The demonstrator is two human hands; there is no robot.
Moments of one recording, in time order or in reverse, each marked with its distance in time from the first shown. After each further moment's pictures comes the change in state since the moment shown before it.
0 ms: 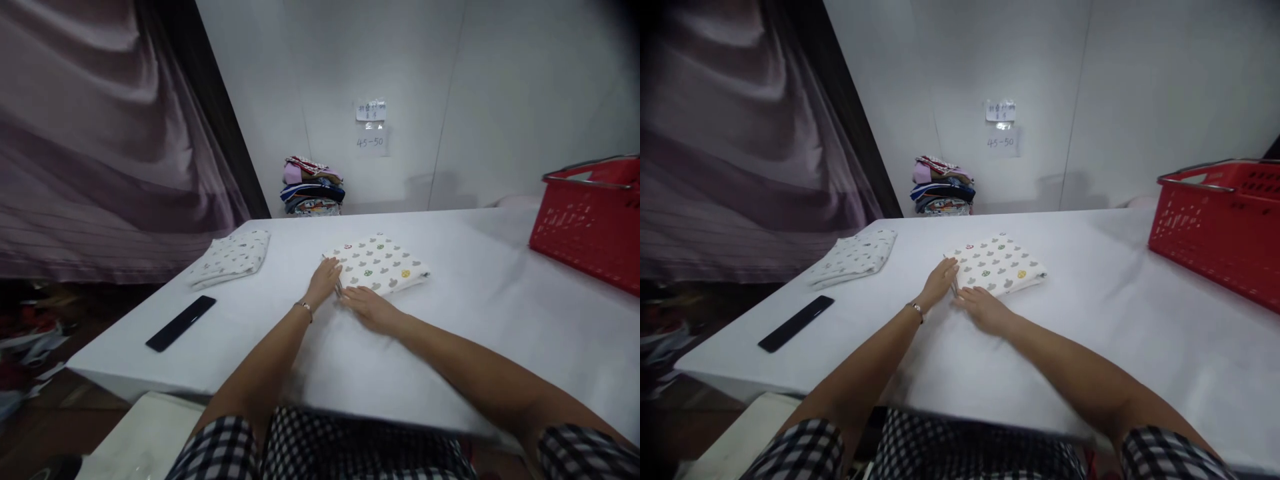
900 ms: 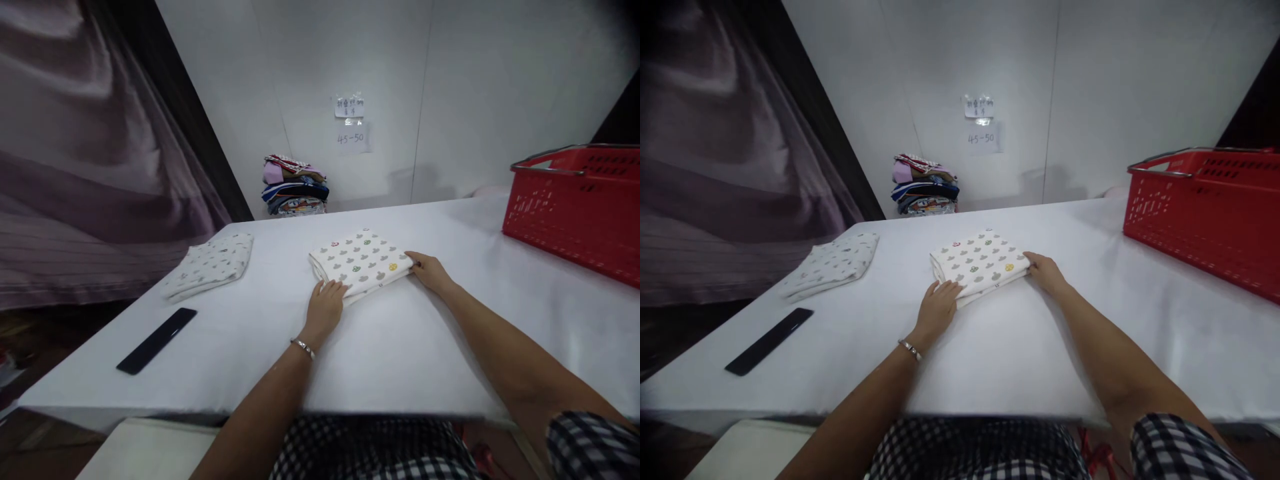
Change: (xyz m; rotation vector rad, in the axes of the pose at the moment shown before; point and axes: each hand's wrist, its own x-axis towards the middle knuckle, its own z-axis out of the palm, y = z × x) left_hand -0.073 0.031 0.017 0.533 0.006 0.474; right_hand -0.107 0.114 -0.063 0.032 0.359 0.900
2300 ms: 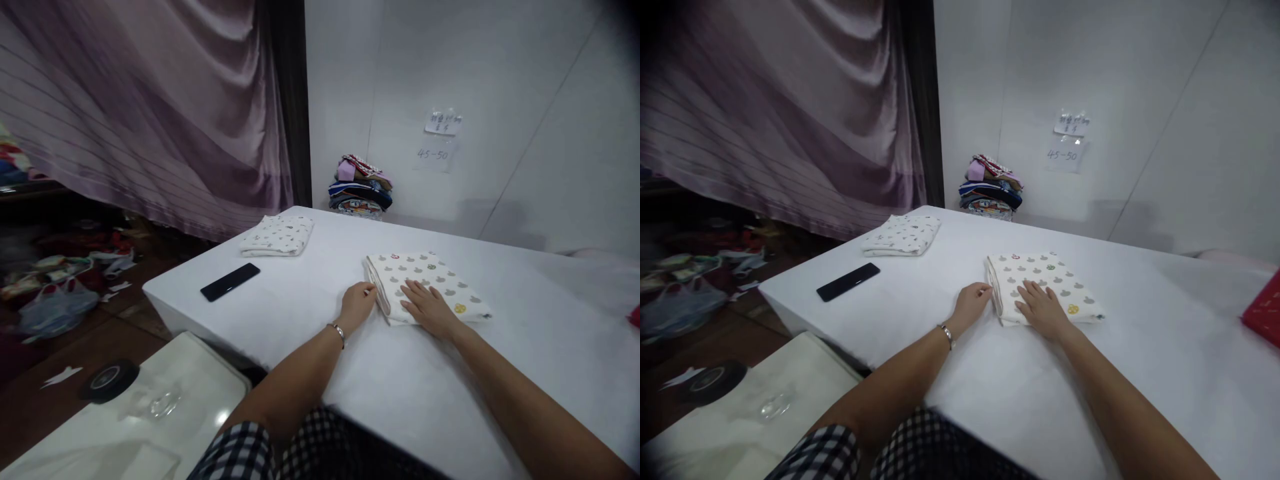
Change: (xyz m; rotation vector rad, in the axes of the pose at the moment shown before) left_hand 0.005 -0.027 -0.004 -0.773 0.132 -0.814; right_hand -0.005 -0.112 0.077 -0.440 -0.420 -0.477
